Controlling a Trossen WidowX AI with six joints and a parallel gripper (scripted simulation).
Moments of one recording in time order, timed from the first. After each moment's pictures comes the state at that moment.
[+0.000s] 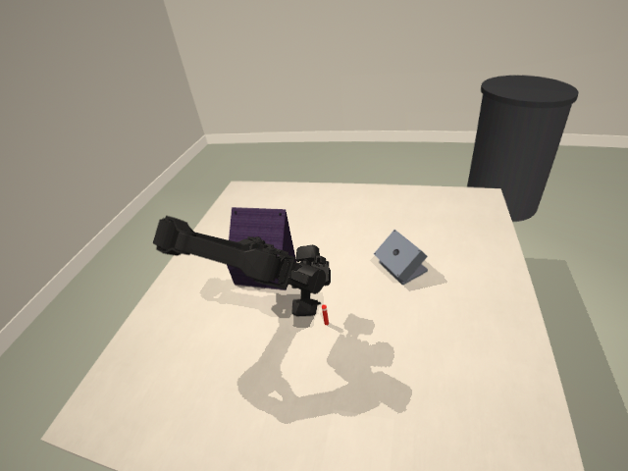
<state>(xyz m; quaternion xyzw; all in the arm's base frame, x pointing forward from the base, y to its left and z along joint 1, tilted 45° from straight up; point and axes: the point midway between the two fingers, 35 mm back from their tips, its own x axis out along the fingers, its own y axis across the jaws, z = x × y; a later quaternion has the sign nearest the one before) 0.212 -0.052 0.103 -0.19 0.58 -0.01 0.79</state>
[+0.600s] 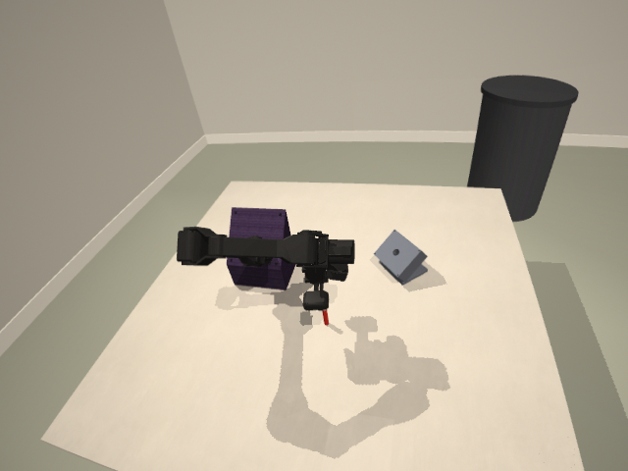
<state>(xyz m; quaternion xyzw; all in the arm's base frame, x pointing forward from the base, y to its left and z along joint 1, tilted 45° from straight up) 0.229 -0.059 0.114 -0.34 0.66 -0.15 0.66</state>
